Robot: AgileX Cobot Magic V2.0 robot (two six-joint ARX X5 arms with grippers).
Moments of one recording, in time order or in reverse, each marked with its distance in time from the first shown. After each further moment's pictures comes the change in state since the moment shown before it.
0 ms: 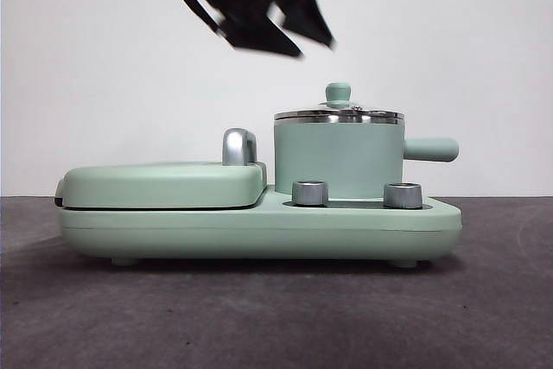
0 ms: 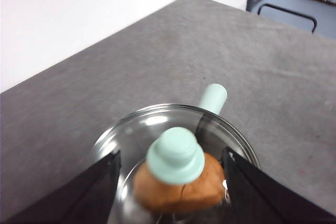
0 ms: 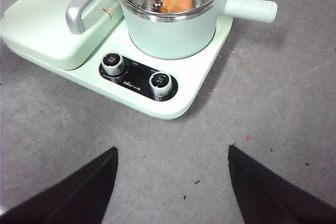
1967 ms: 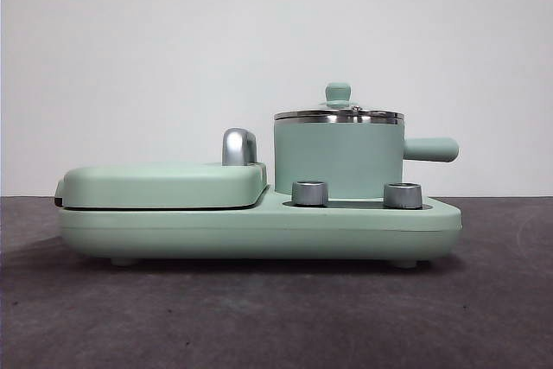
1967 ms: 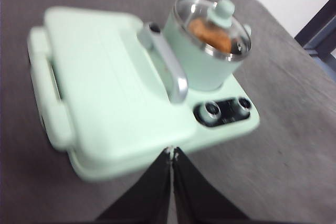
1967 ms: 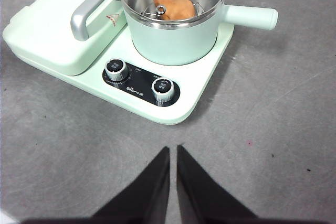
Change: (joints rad) left arm 0.365 -1.163 -0.734 -0.471 0.108 -0.306; right arm 0.001 -0.011 0.000 0.013 -0.004 0.003
